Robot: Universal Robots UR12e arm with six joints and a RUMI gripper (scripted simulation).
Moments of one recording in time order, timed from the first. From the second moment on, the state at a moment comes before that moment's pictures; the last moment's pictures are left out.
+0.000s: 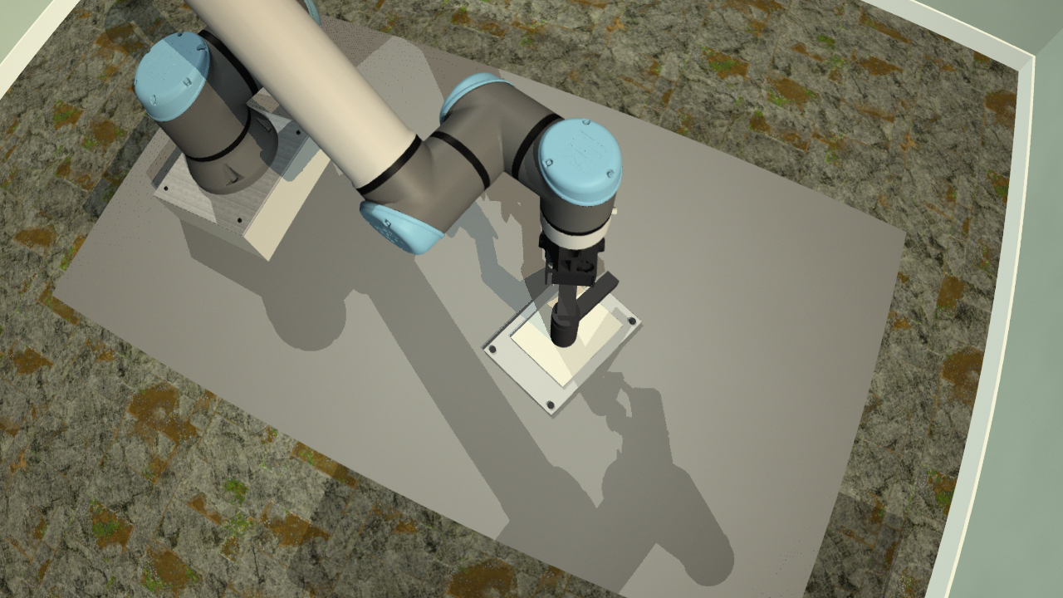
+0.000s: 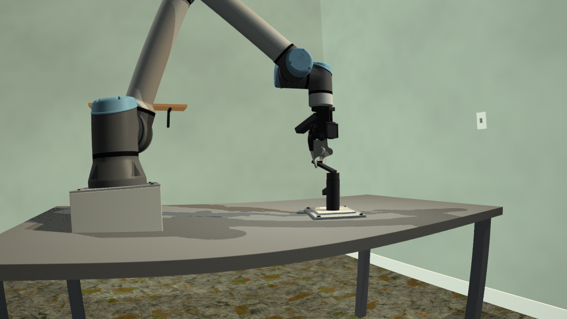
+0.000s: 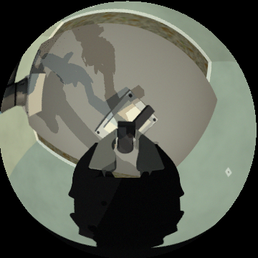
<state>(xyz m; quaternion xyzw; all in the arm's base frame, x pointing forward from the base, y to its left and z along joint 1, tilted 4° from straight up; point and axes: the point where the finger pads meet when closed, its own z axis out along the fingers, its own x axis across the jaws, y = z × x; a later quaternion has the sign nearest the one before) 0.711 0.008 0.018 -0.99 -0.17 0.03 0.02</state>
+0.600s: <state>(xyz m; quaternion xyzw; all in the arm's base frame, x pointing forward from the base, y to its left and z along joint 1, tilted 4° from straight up) 0.711 0.008 0.018 -0.99 -0.17 0.03 0.02</state>
